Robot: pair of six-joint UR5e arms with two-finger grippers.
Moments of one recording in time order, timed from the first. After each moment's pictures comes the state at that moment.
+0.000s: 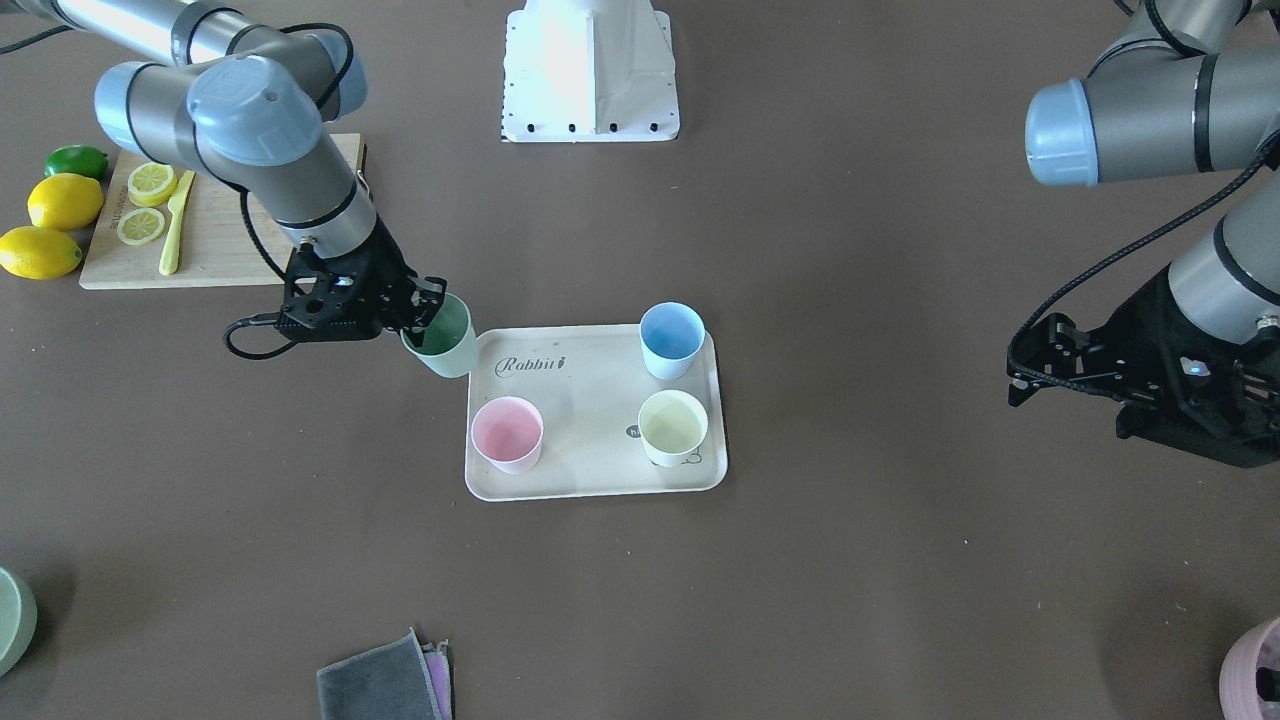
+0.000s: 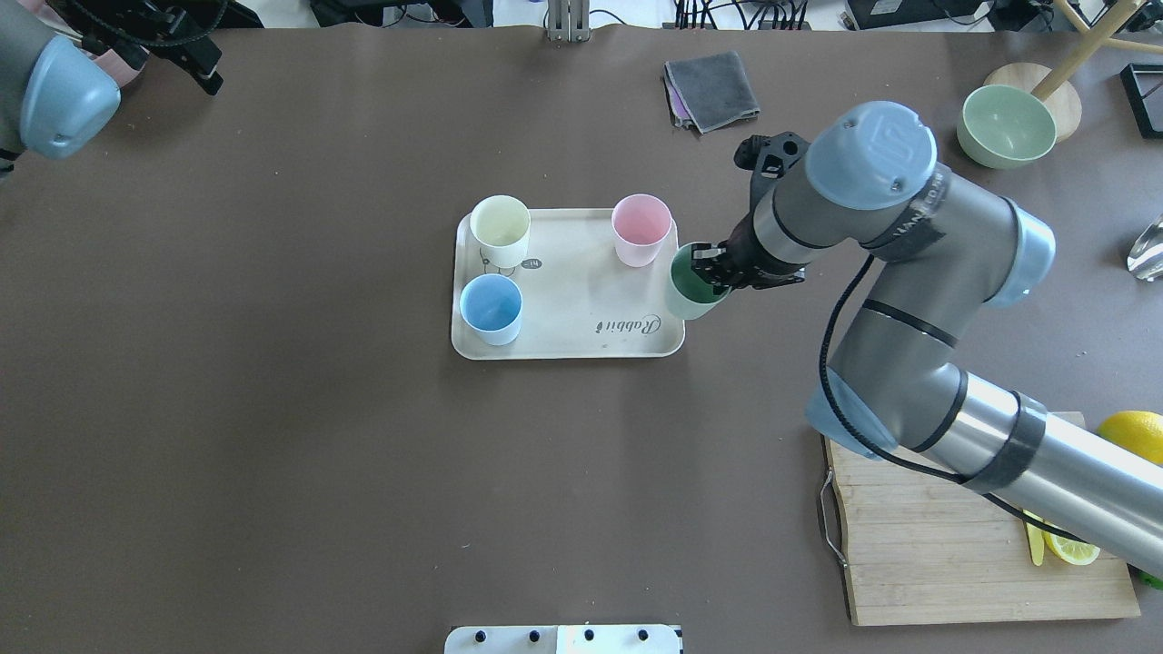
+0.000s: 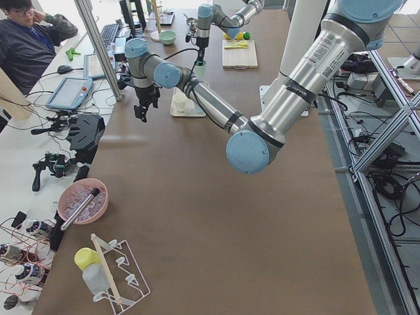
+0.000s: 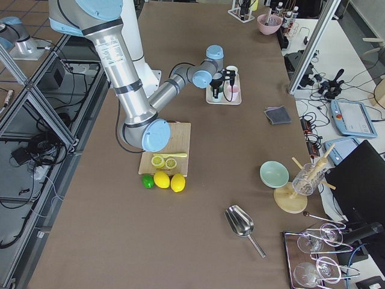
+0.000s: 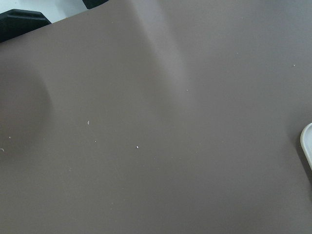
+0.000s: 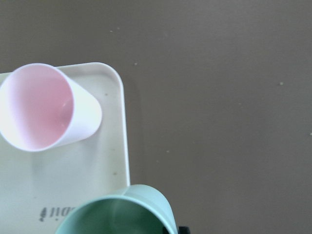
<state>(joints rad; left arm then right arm) -1.18 -2.18 -1.60 -1.42 -2.26 -0.24 0.68 -1.05 1.73 -1.42 1.97 1.21</state>
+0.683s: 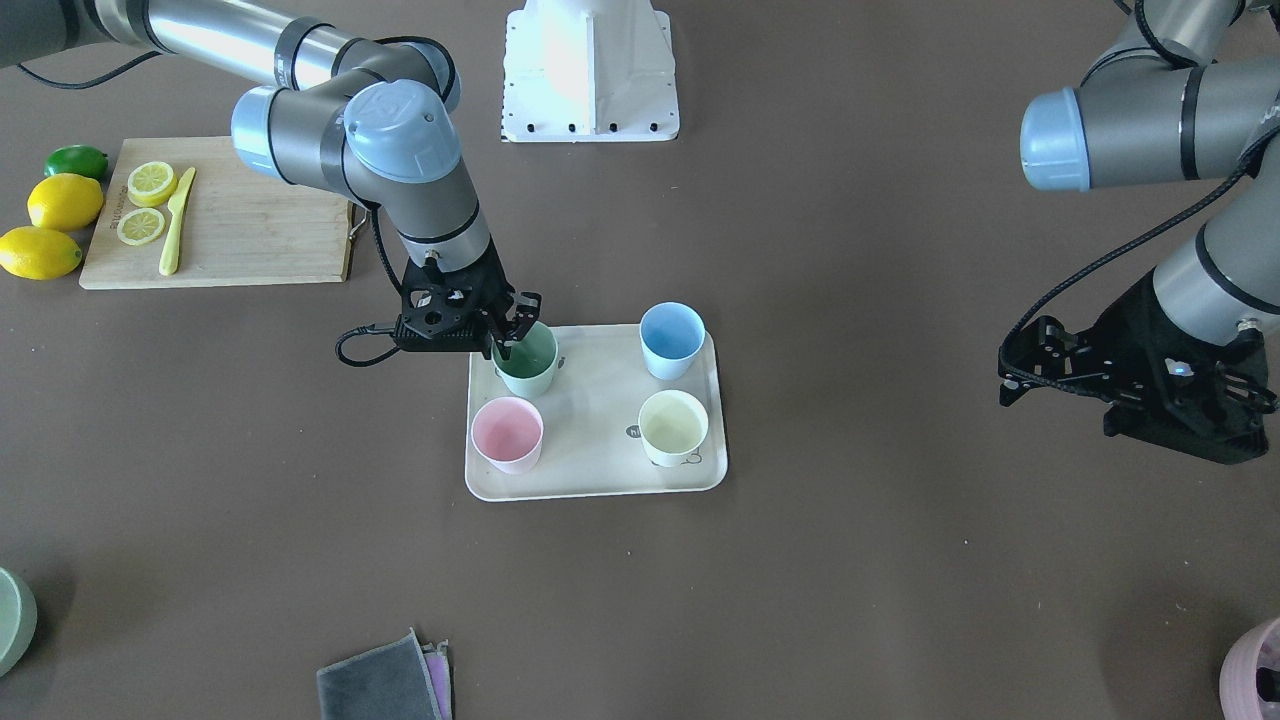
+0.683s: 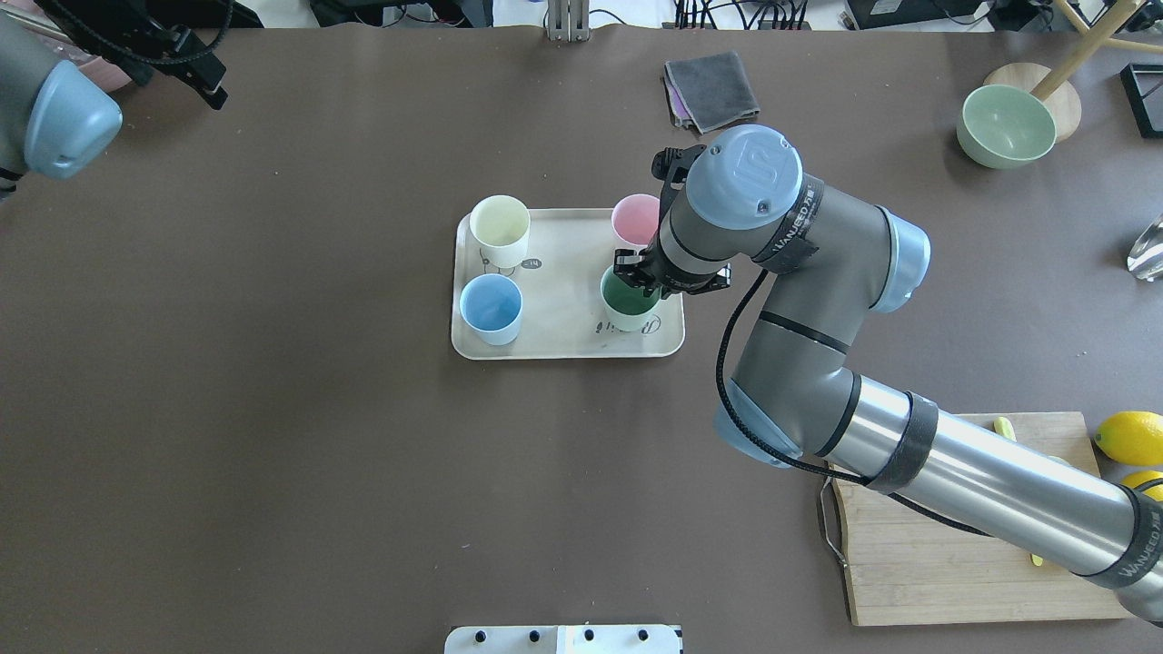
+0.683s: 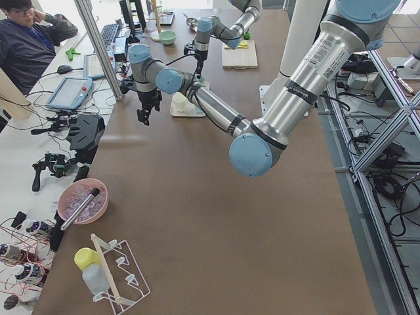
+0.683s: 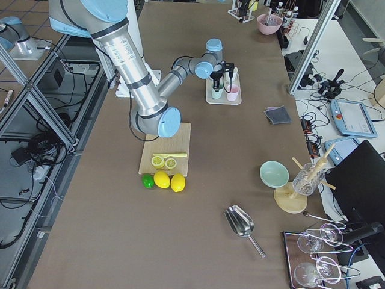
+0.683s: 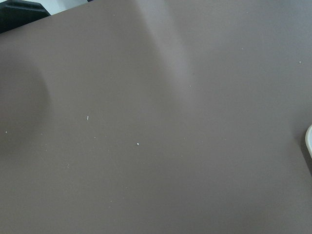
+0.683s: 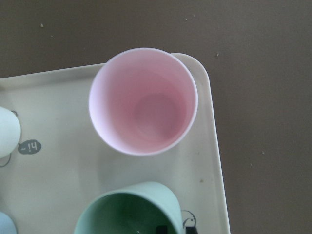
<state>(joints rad) -1.17 -2.16 -1.60 -1.46 -2.26 -0.28 0.62 -0.92 1.61 -1.42 1.88 1.26</state>
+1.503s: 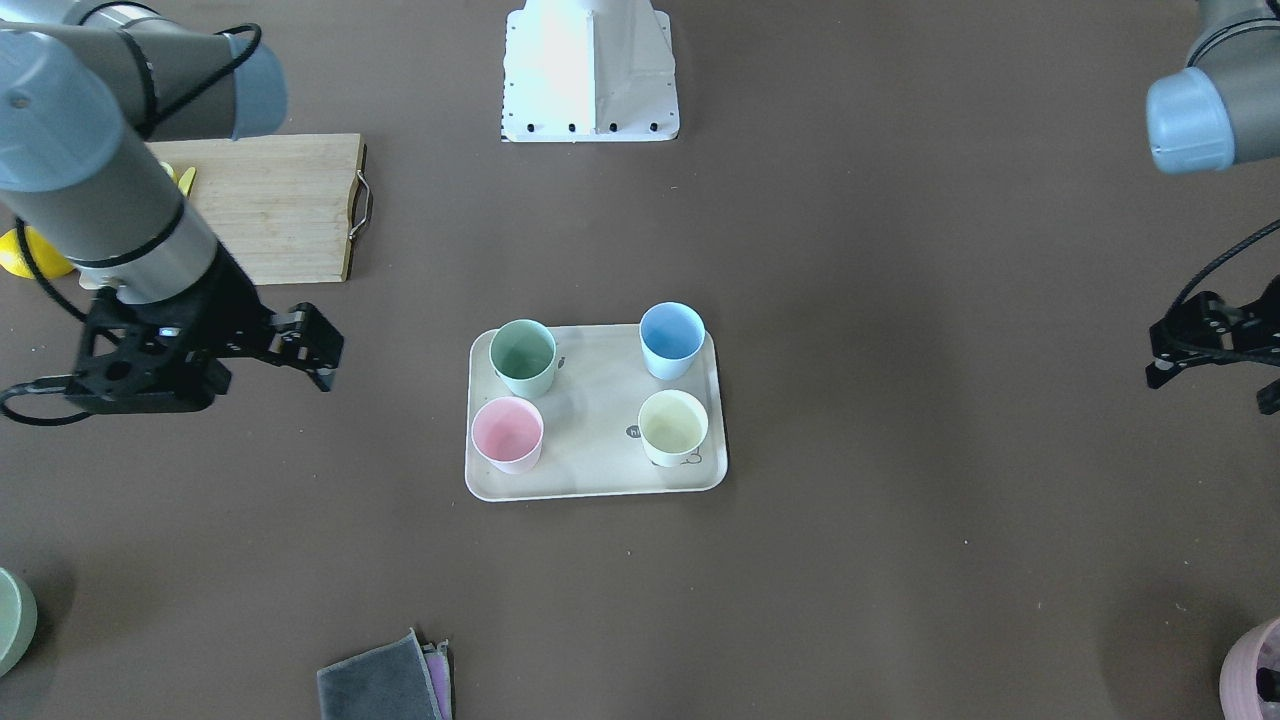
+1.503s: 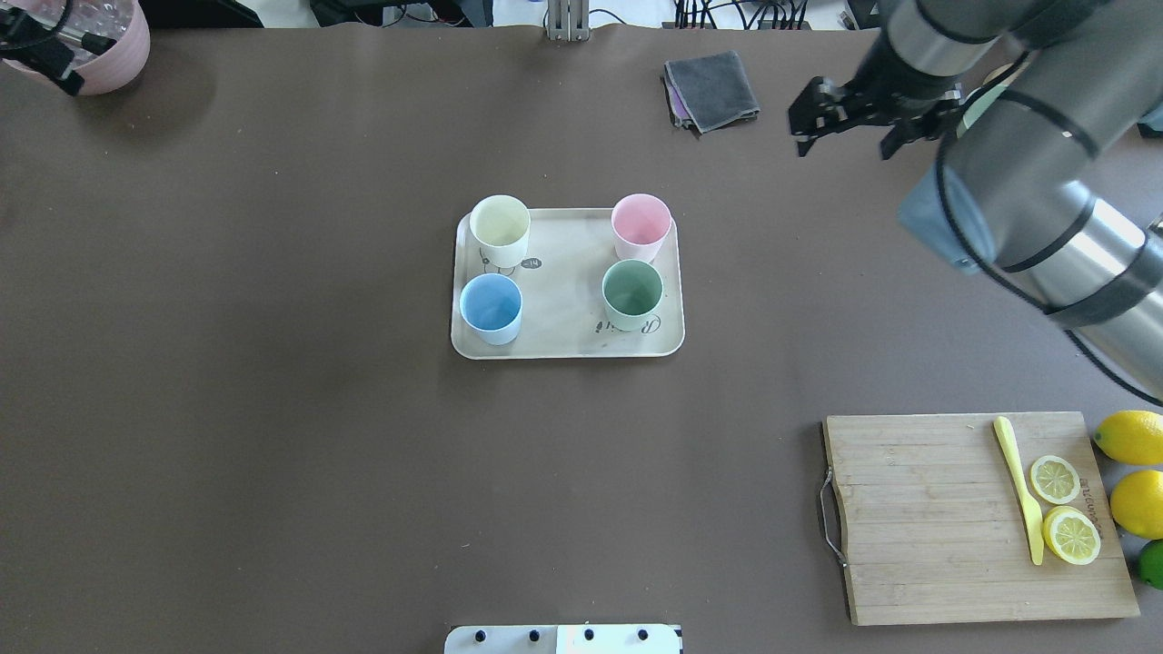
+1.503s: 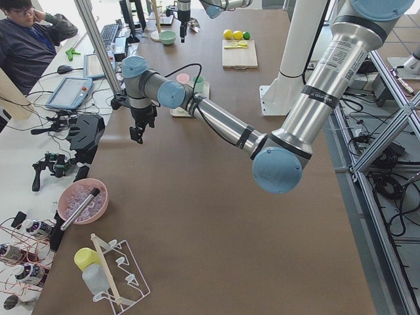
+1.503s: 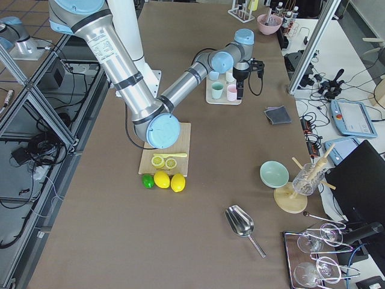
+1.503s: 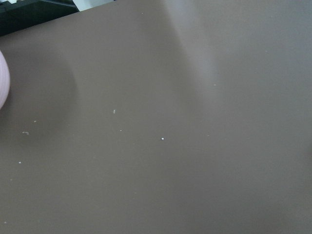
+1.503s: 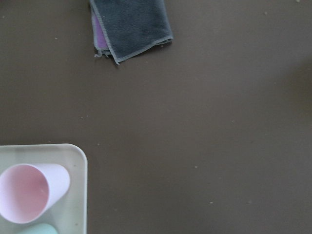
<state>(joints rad) -1.34 -1.98 -1.67 -1.45 -2.27 -0.09 1.05 -1.04 1.77 -1.75 2.17 0.72</state>
